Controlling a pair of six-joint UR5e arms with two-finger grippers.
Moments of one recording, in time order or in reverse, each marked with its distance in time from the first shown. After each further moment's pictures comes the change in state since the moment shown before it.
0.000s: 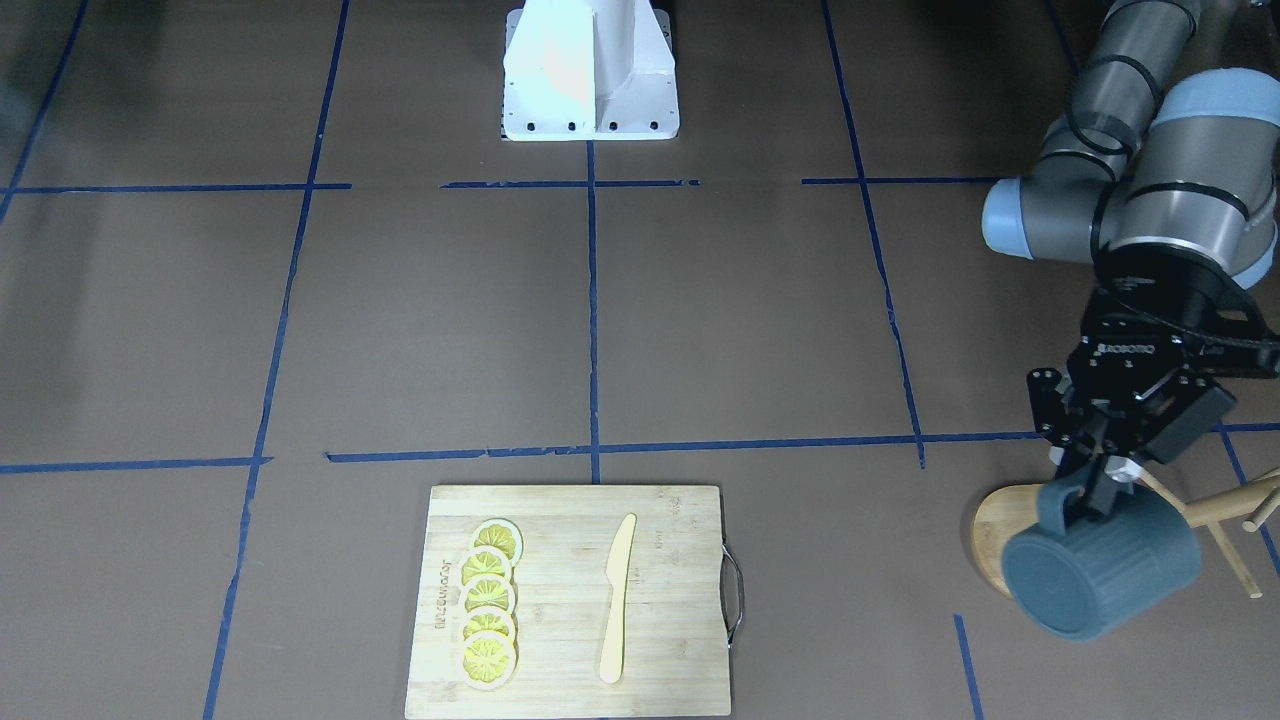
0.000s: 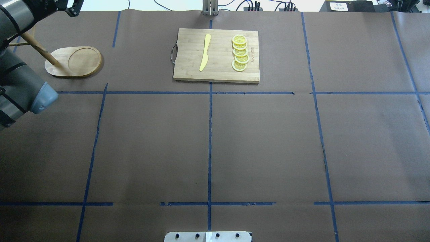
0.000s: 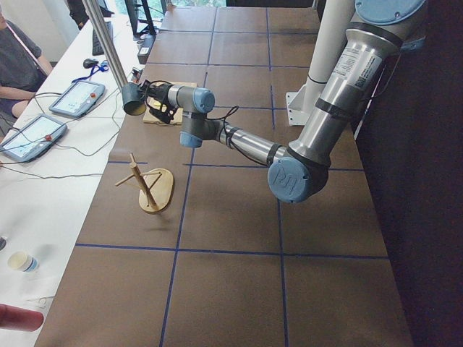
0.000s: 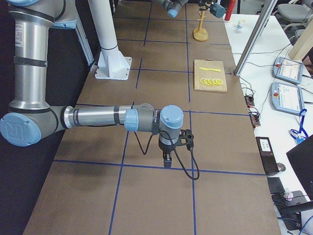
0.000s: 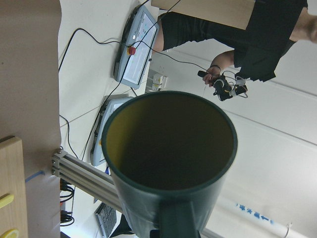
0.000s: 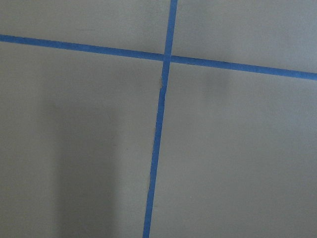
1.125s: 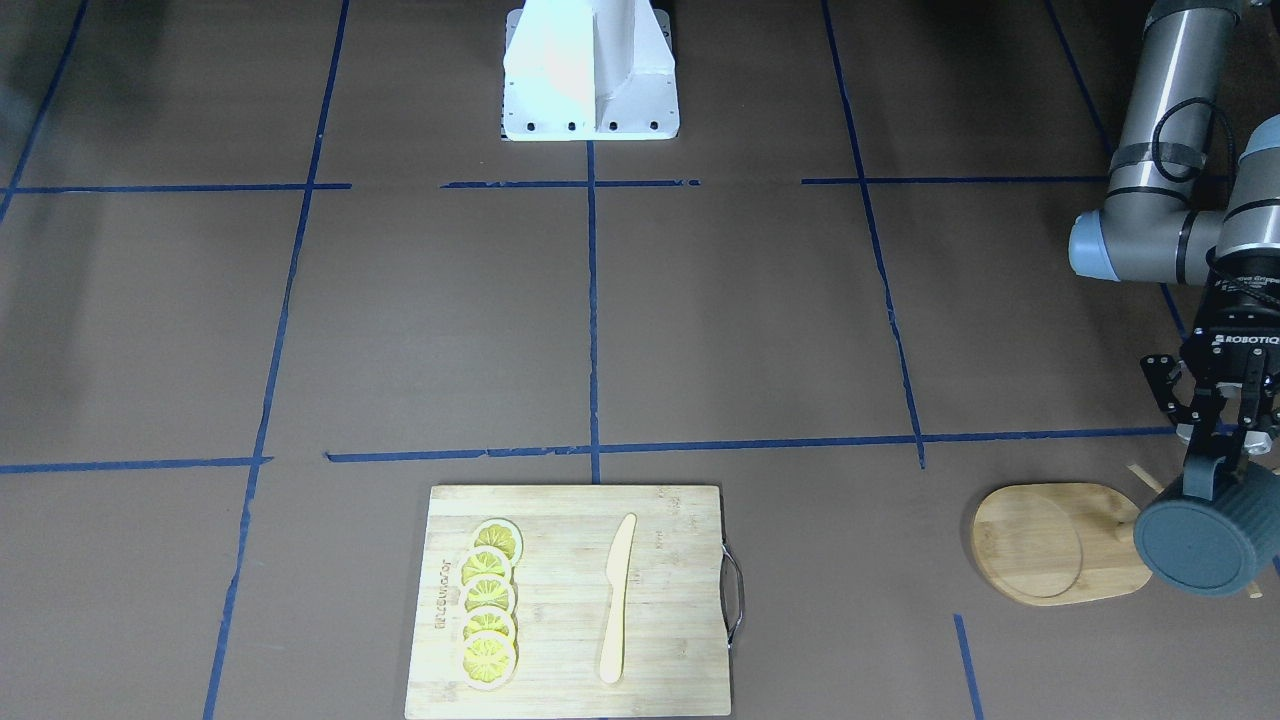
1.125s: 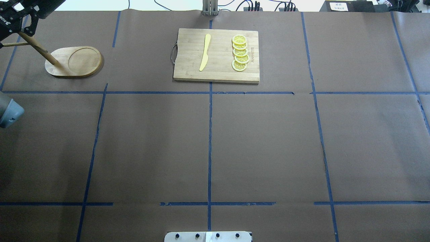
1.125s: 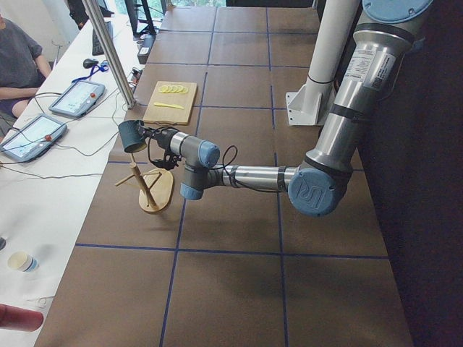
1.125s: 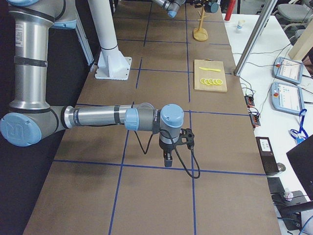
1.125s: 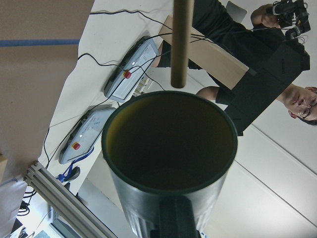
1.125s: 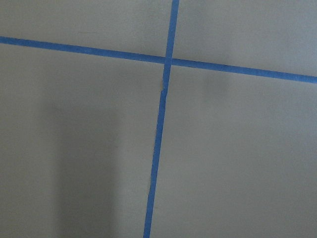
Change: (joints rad) left arm -0.048 0.132 0.160 -0.368 -0.002 -0.171; right arm 0.000 0.003 0.004 0.000 -0.002 0.000
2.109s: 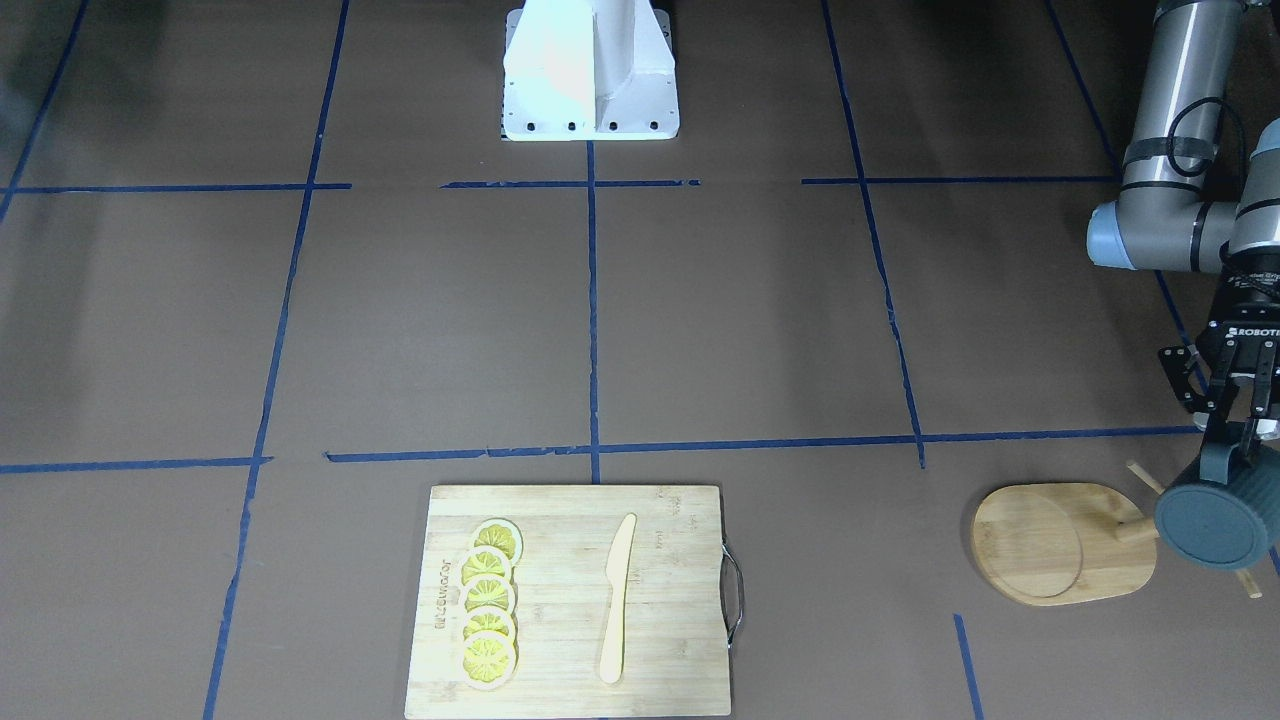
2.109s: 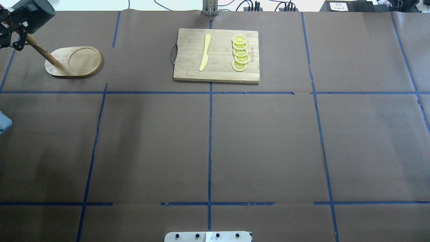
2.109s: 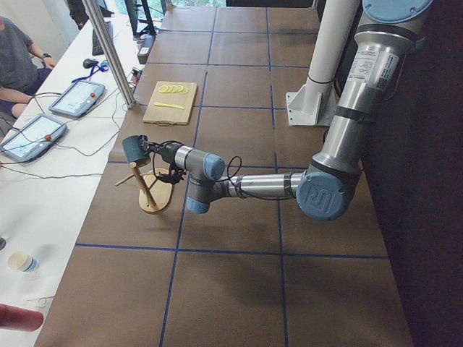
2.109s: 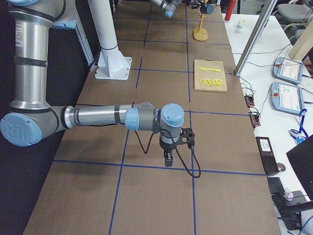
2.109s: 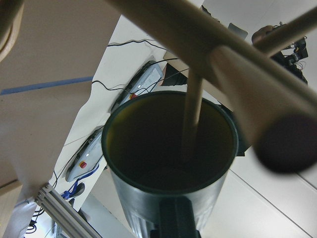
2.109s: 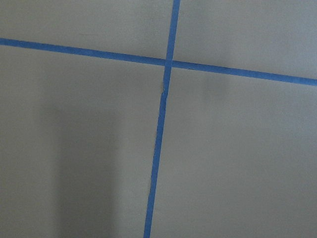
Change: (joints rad) left arm 0.002 0.060 0.043 -0.042 -0.003 -0.003; right arm 0.000 0.003 0.000 0.000 -0.001 0.000
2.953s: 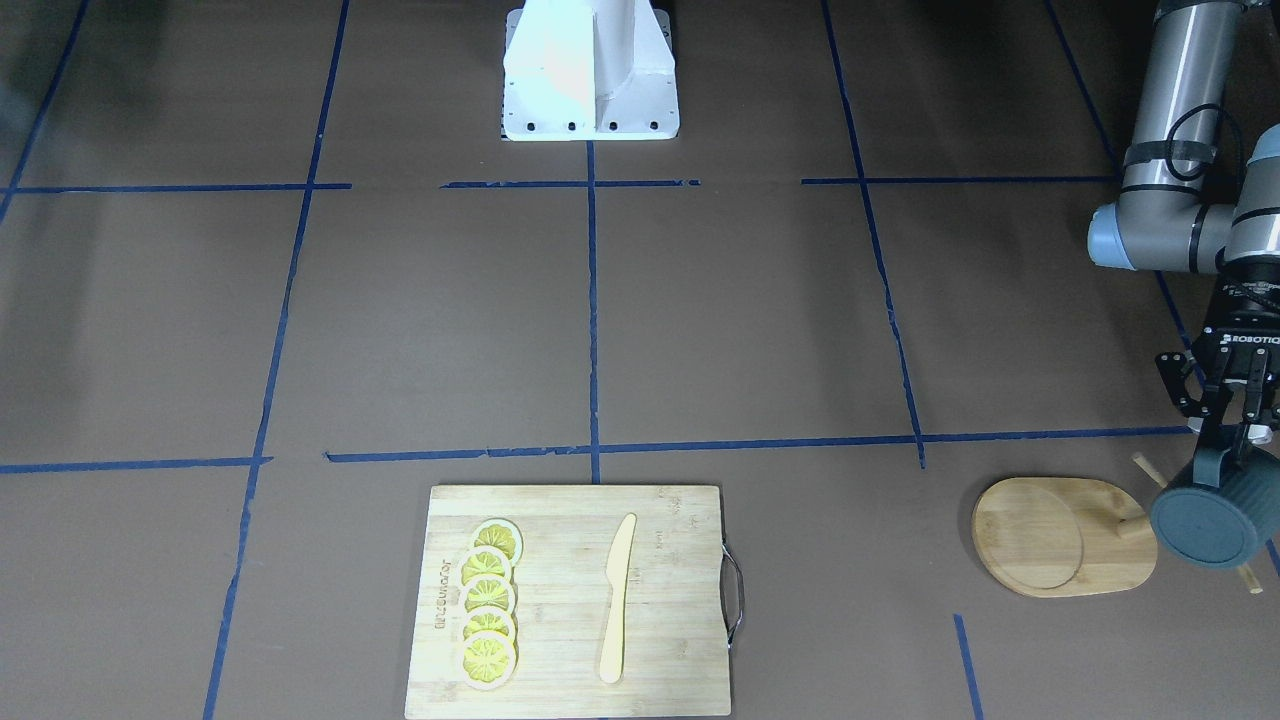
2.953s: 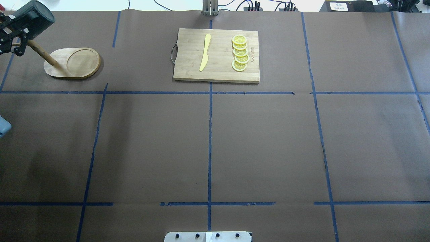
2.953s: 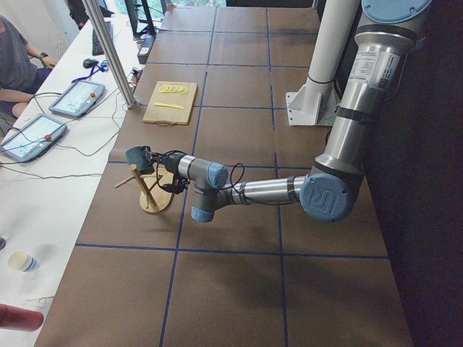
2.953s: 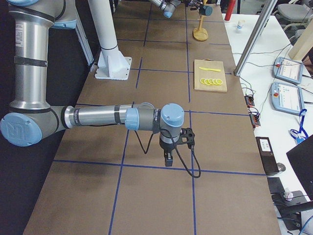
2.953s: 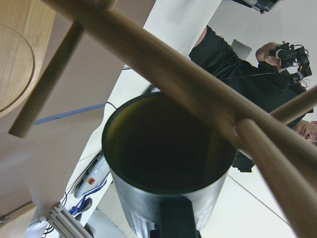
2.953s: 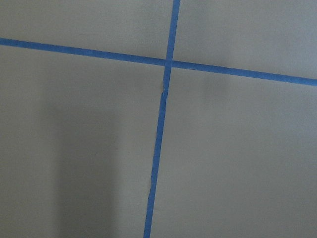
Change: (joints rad) left arm 0.009 -0.002 0.040 -0.006 0.000 0.010; right arm 0.000 0.000 0.000 0.000 0.000 0.000
